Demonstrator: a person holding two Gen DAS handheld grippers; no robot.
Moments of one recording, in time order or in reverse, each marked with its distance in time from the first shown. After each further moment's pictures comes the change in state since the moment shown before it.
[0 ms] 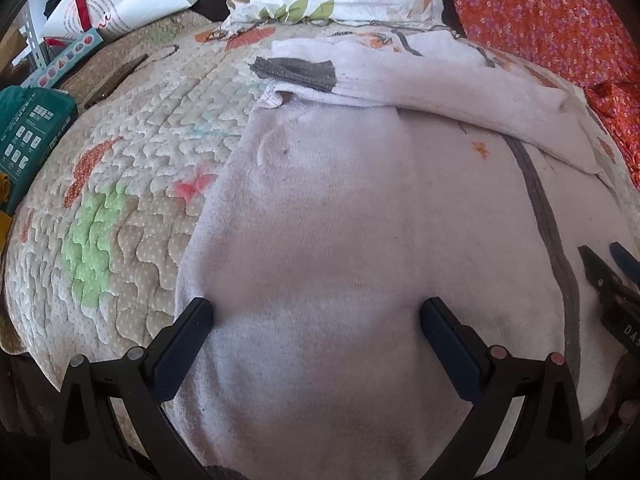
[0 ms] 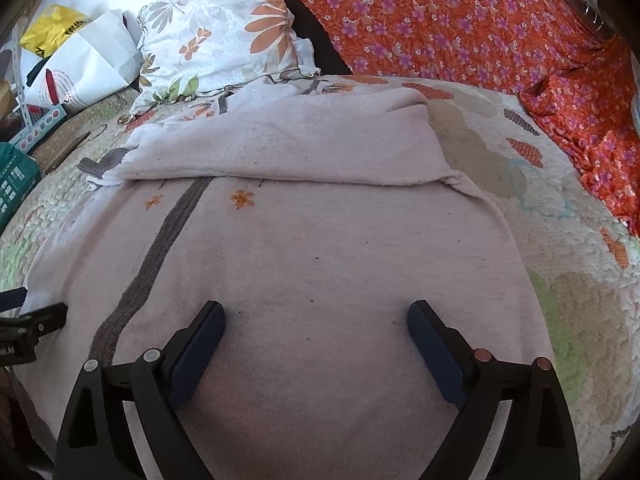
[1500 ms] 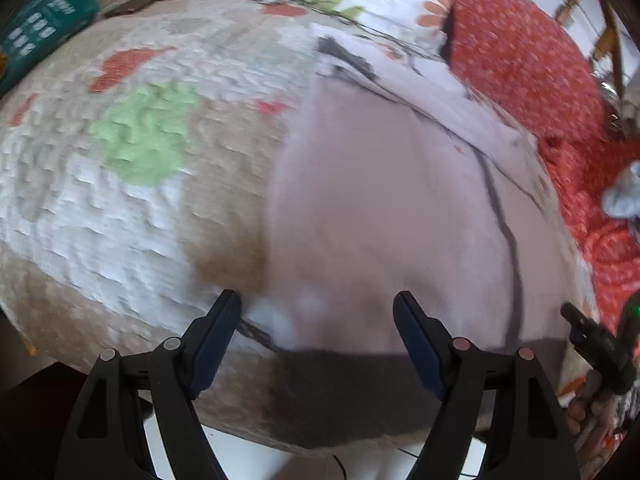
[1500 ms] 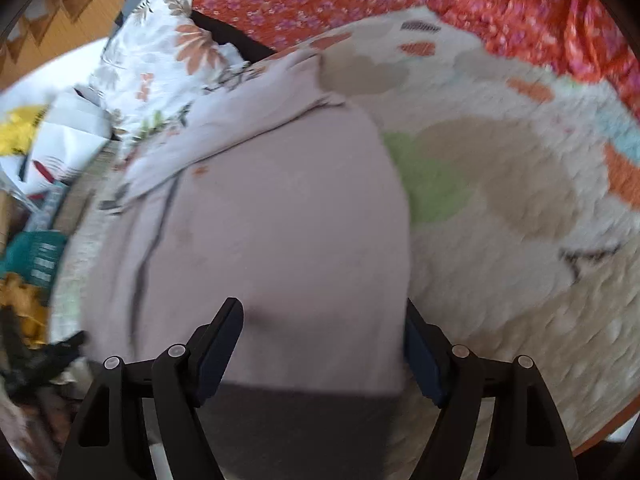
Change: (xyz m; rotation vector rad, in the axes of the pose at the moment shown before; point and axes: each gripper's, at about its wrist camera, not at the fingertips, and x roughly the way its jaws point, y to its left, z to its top) left arm -0.038 0.082 -0.065 -0.186 0.059 -0.367; right arm -0.081 -0.085 -0.065 0.388 0.117 0.167
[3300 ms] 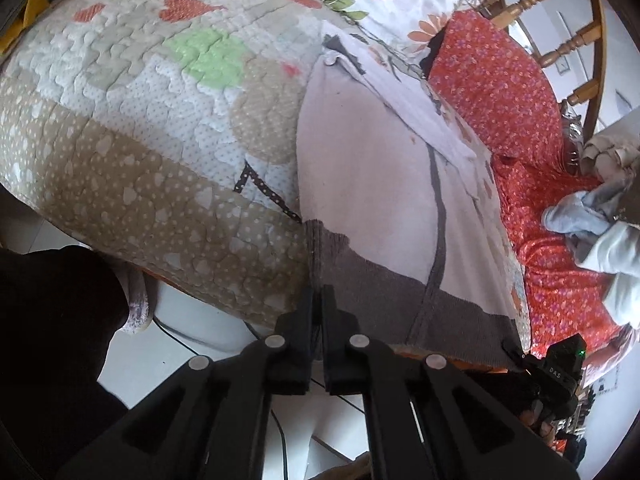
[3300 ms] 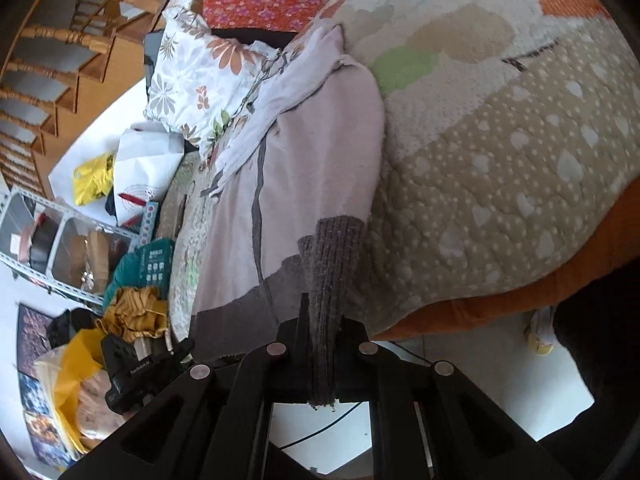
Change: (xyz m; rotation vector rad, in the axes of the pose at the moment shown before) left arm -0.075 0.039 -0.059 -0.172 0.046 -0.164; right arm -0.073 -0.008 -0.094 0.217 0.107 0.329
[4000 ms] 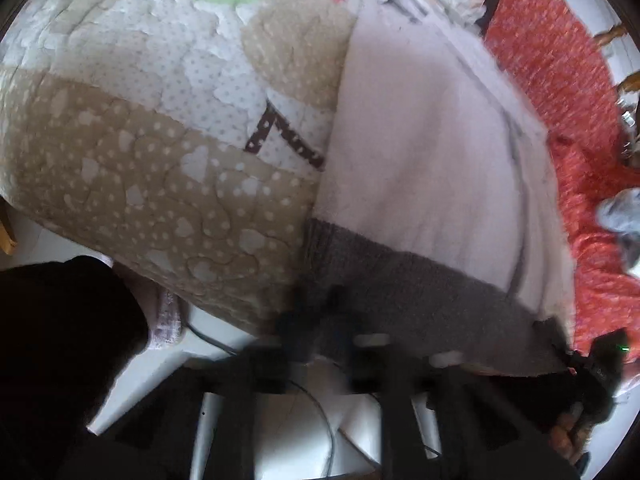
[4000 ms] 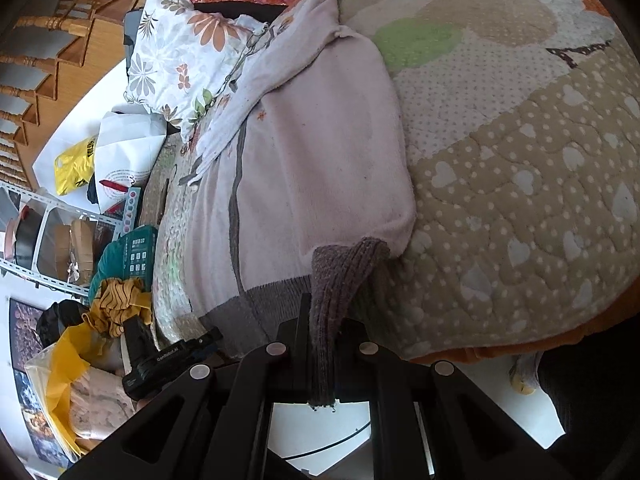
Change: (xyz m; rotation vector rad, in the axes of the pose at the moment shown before) left arm 0.070 0.012 0.012 -0.048 0.130 0.111; right arm 0.038 -0.005 0.028 -0.009 0.083 -0.036
